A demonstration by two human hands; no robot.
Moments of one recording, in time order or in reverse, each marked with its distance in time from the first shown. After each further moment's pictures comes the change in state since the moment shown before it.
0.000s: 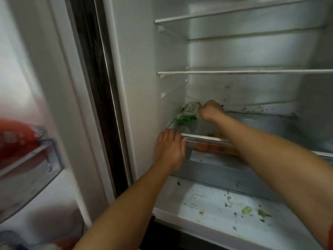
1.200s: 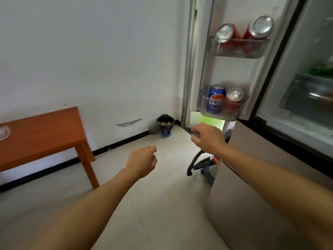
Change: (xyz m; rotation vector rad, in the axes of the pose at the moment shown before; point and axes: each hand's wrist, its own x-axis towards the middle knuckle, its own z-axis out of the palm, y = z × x) left_hand -0.618 -0.041 -0.362 0.316 -0.336 -0.723; right_hand -0.605 -0.099 0.122 -0.028 -0.370 -1.061
